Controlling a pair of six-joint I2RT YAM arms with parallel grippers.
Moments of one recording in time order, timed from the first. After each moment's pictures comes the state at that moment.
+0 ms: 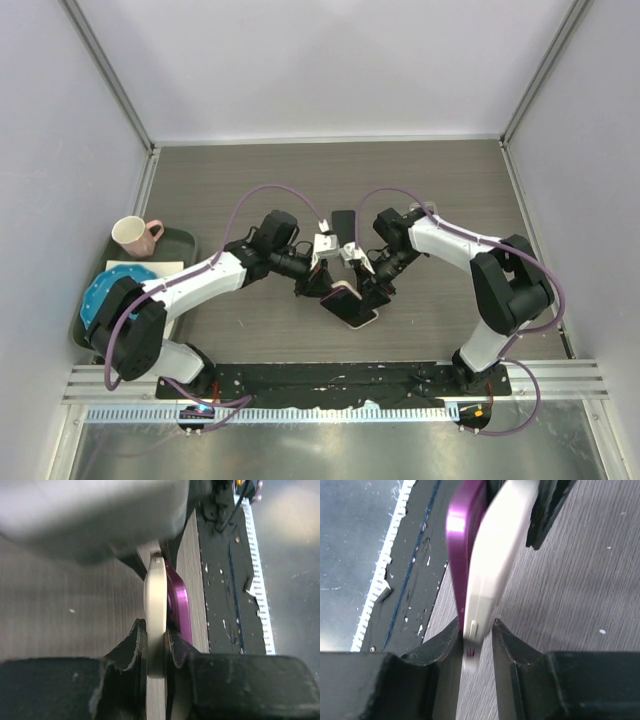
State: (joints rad) left arm -0.70 1.42 0.86 -0.15 0.93 0.29; right arm 0.51 1.68 1.06 -1.04 -1.02 -1.26
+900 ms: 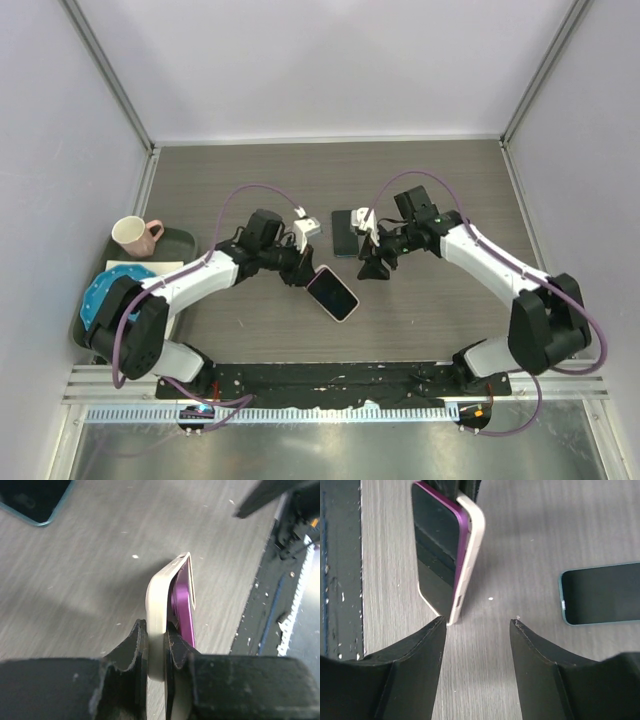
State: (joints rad) left arm -0.59 1.43 0.79 -0.15 0.70 0.05; right arm 0.44 1.46 1.02 -0.62 -0.84 -0.81
